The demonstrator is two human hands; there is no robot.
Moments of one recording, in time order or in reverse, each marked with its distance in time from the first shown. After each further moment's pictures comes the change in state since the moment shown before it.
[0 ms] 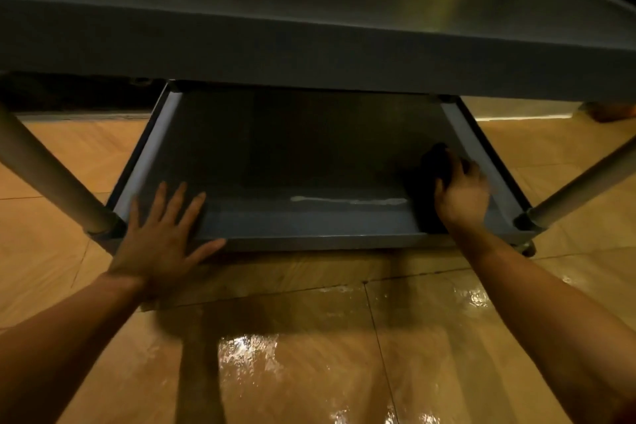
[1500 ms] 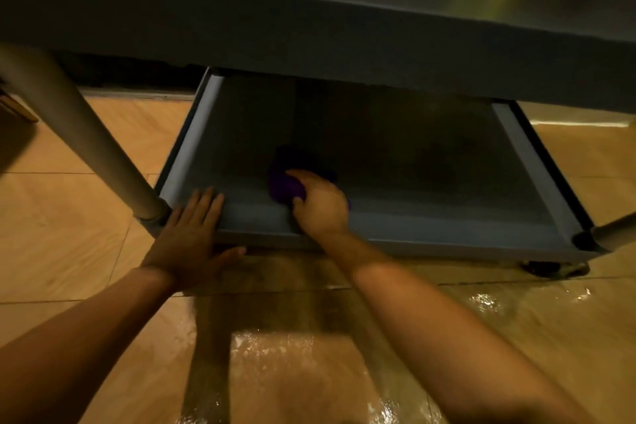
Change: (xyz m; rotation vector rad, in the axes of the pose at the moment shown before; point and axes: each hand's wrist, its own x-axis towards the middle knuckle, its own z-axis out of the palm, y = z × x) left_hand -0.007 -0.038 0.020 -0.132 -0.036 0.017; right_hand -0.101 -0.281 0.075 0.407 -0.383 -0.381
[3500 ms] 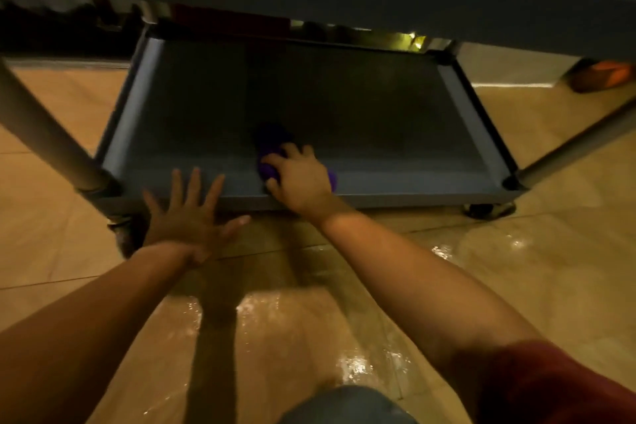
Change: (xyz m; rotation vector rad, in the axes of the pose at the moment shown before) left_hand -0.002 0.071 0.023 0.058 -0.125 -0.122; right_hand -0.031 0.033 -0.026 -0.434 -0.117 -0.077
